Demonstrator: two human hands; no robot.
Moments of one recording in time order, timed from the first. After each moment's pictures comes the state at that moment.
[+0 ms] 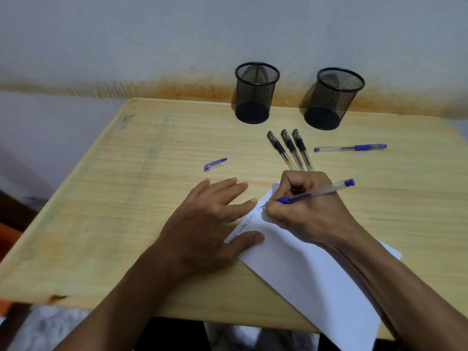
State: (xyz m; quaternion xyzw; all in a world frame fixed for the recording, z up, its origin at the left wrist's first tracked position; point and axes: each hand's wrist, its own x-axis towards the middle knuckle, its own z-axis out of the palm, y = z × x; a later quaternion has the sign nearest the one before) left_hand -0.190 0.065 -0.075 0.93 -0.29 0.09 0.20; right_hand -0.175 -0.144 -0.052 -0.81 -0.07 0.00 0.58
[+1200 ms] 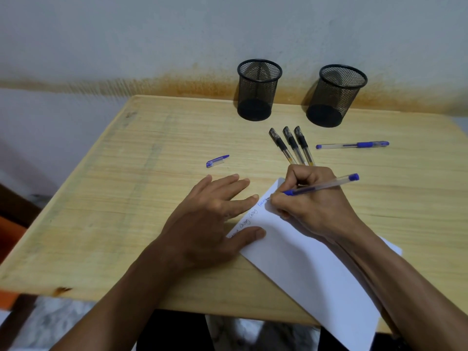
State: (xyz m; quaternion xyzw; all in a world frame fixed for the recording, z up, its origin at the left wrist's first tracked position) left_hand -0.191 0.065 -0.078 0.93 -0.28 0.09 0.22; right_hand -0.172 -0.142 -0.055 -0.79 -0.04 -0.01 0.61
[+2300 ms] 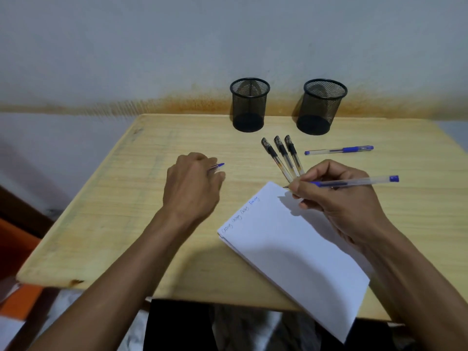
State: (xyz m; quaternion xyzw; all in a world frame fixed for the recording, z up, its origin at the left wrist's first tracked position) left_hand -0.145 0.062 -0.056 0.96 -0.05 0.16 0.22; right_hand -0.199 -0.184 -0.024 -0.70 0.02 -0.04 0.71
